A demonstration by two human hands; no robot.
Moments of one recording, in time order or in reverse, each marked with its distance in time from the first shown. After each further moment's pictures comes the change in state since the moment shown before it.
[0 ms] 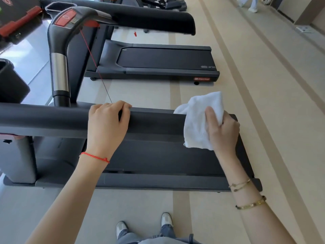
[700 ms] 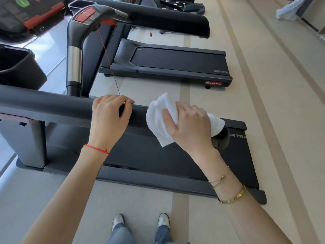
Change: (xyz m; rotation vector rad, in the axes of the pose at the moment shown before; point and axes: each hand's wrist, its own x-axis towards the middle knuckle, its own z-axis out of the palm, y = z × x) left_hand -0.008 -0.006 0.002 -0.010 0.093 0.014; right_hand -0.012 -0.058 0.035 -0.477 -0.246 -0.559
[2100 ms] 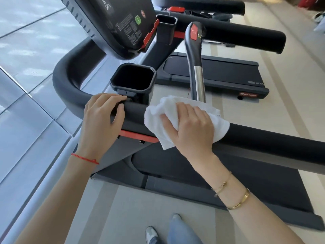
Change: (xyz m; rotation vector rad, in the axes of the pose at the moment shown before) left_hand 0.019 -0.331 -0.183 0.002 0.049 -0.030; right_hand 0.088 -0.336 0.130 -0.011 0.240 -0.116
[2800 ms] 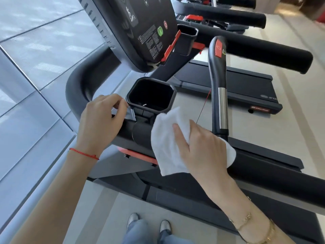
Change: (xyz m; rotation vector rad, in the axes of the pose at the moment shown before) left_hand 0.053 -0.033 -0.006 -0.006 0.037 -0.207; right_hand 0.035 -0.021 -0.001 0.123 -0.202 0.030
